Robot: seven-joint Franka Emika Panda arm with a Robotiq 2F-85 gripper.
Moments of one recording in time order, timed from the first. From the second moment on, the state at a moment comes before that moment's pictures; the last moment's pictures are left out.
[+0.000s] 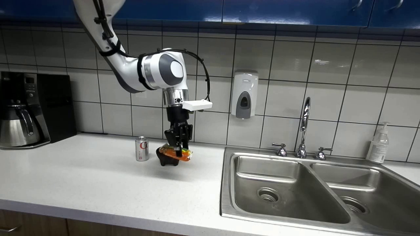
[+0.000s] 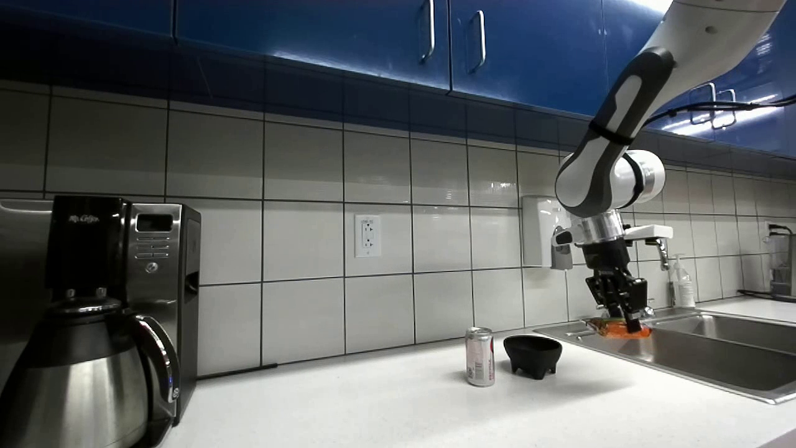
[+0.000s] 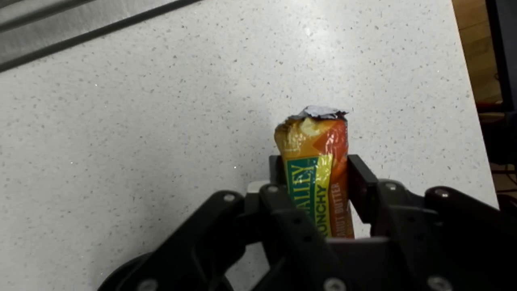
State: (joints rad) arm -0.17 0.09 -0.13 -2.26 -0.26 2.30 -1.46
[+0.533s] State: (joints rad) arm -0.13 0.08 -0.13 -2.26 -0.16 2.31 -1.33
